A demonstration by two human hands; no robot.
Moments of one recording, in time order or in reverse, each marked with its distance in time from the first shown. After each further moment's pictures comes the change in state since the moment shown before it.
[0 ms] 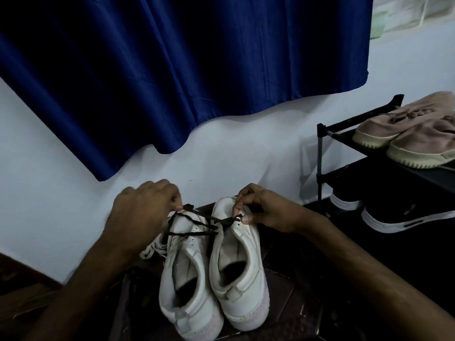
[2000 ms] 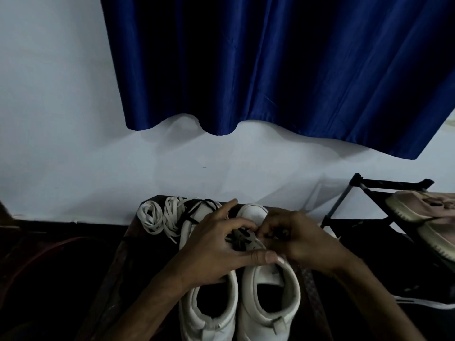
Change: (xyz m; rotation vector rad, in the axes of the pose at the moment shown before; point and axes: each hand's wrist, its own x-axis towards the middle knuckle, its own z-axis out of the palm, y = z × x) left_hand -0.040 0.045 0.067 -1.246 -0.252 -0.263; right_hand 0.015 -0.081 0.013 -0.223 -0.106 0.227
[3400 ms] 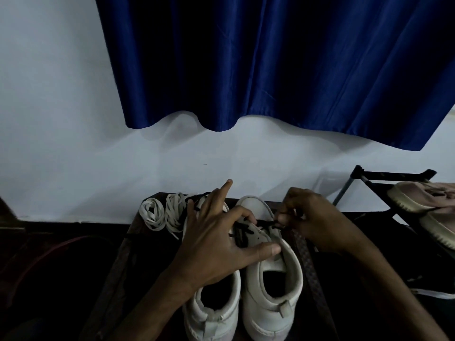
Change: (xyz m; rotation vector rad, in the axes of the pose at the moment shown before) left_hand -0.007 0.012 0.006 0.251 0.183 0.055; right_hand 0.000 0.013 -0.024 -0.323 0.114 0.033
